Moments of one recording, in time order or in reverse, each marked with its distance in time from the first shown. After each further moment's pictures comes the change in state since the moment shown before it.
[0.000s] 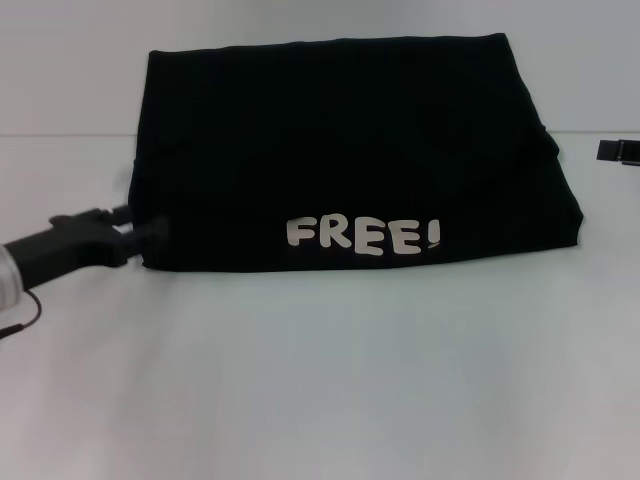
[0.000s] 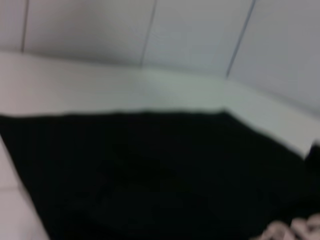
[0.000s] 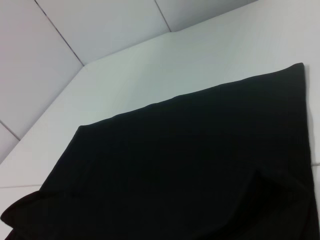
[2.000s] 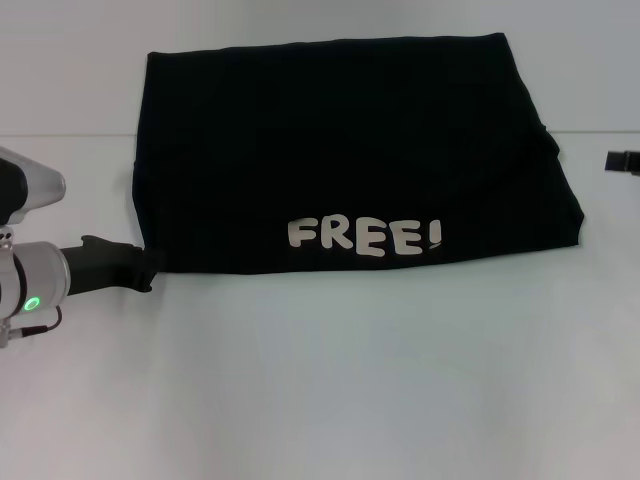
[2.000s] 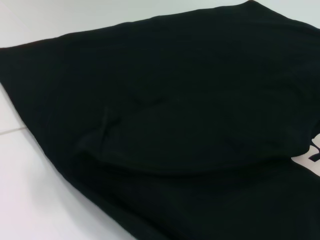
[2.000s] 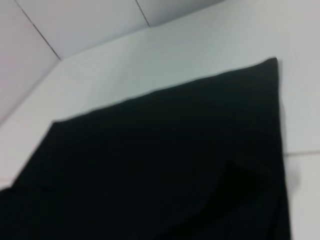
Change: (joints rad) left arm -0.079 -0.017 0.185 -0.020 0.233 -0.263 -0.144; right arm -0.009 0.003 -0.023 0.005 -0.026 0.060 0.007
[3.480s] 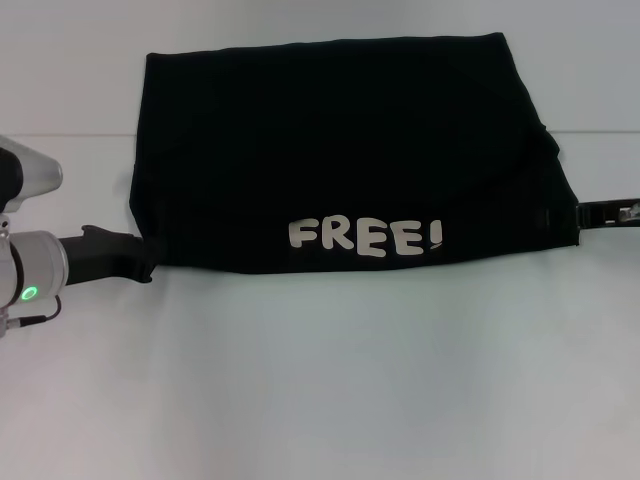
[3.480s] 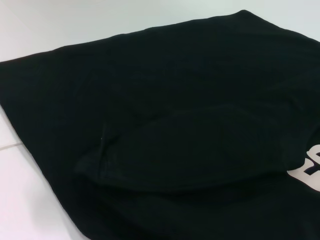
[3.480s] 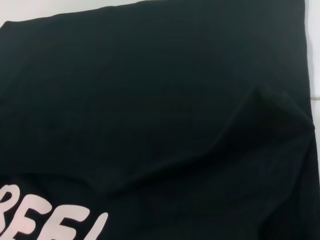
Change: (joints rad) left arm -0.008 0.007 0.000 0.021 0.001 0.032 -0.013; right arm 0.113 0.069 -0.192 0.170 -0.149 0.321 0.014
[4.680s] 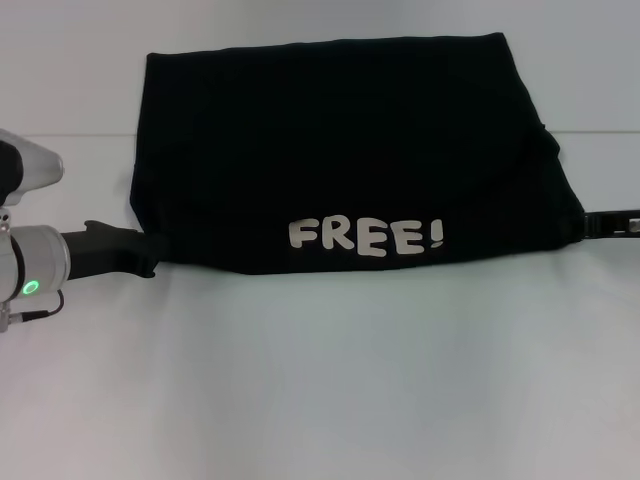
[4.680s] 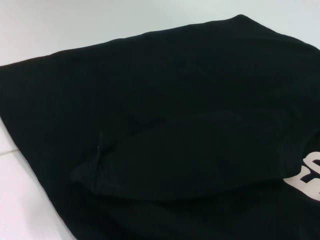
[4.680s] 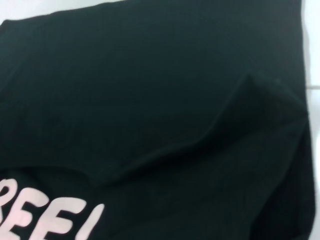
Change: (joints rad) left arm -0.011 0.004 0.000 0.002 0.000 0.012 -0.015; right arm -0.030 -0.006 0.007 0.013 0.039 0.000 -0.038
